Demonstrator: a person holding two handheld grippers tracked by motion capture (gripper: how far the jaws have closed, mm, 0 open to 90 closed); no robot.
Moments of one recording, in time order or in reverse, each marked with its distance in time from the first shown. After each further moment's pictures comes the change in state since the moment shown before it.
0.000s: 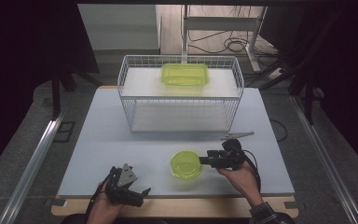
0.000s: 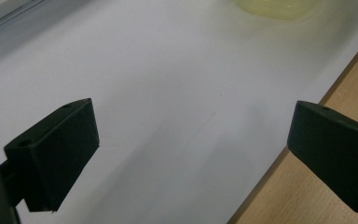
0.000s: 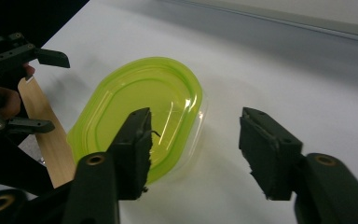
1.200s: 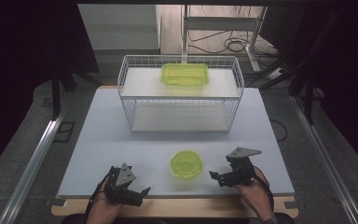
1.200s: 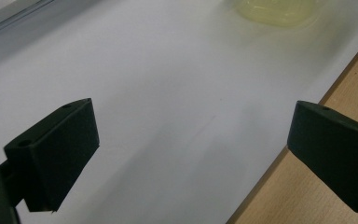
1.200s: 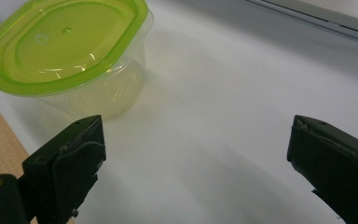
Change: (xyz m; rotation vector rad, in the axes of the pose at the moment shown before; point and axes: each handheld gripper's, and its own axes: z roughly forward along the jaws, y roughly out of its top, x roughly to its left) left arm 0.002 0.000 -0.003 -0.018 -0.006 -0.017; right arm -0.005 -0.050 -0.014 -0.021 -0.224 -0.174
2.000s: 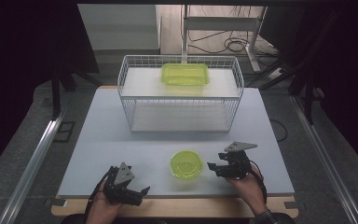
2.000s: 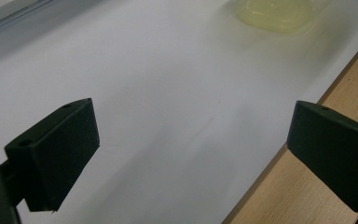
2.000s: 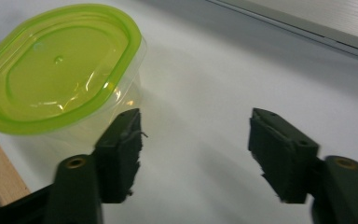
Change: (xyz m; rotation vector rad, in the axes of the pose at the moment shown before) left arm 0.002 0.001 -0.002 -0.008 -0.009 -0.031; right arm 0.000 0.017 0.007 0.007 -0.014 0.013
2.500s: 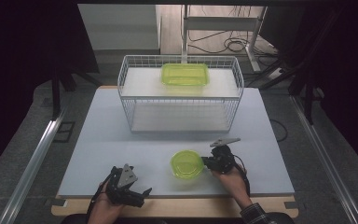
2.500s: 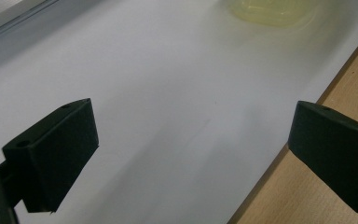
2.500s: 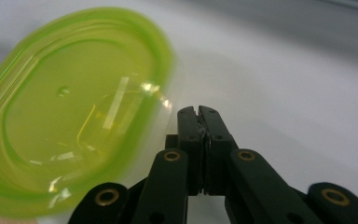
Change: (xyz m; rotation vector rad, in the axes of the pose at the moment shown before) left arm -0.006 -0.001 0.005 -0.003 0.007 0.051; right arm 0.006 0.015 0.044 0.061 0.108 0.083
